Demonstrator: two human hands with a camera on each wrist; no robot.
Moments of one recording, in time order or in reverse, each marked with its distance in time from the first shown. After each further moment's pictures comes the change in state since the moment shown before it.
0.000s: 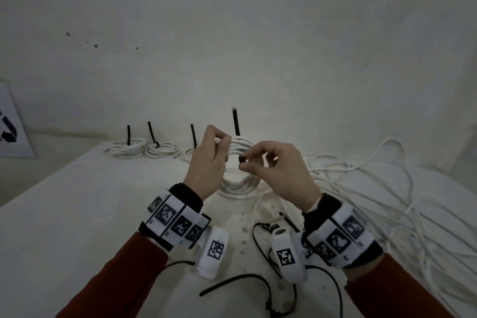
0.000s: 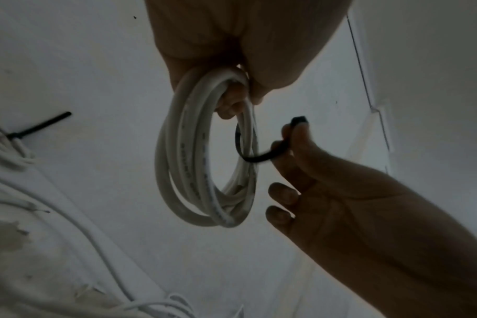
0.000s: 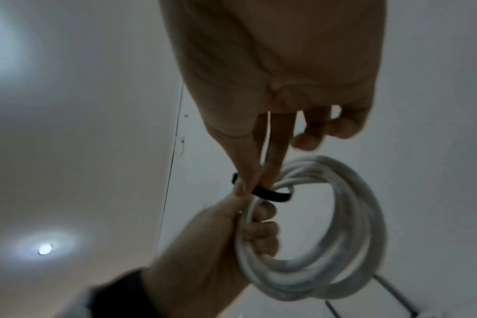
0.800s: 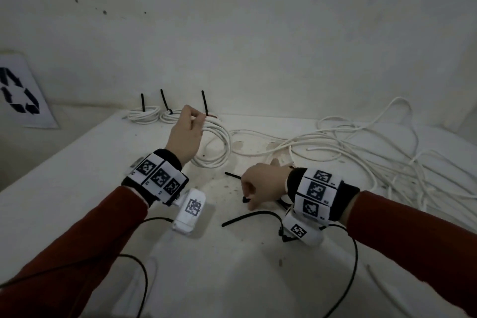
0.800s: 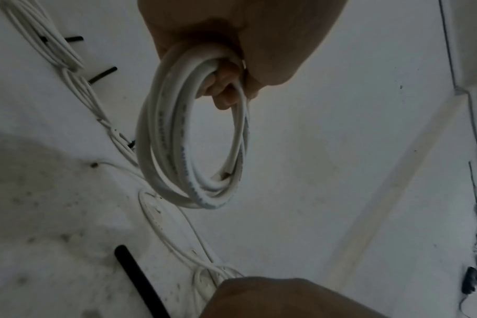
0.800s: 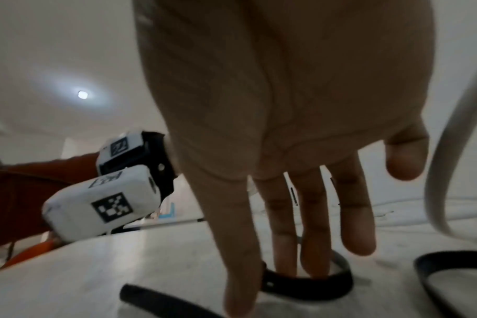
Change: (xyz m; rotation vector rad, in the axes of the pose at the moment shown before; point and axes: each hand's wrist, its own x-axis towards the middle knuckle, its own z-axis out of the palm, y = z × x) left_hand -0.033 -0.034 -0.058 0.110 0.002 -0.286; right_hand -0.051 0.009 0.057 -0.916 -0.991 0.145
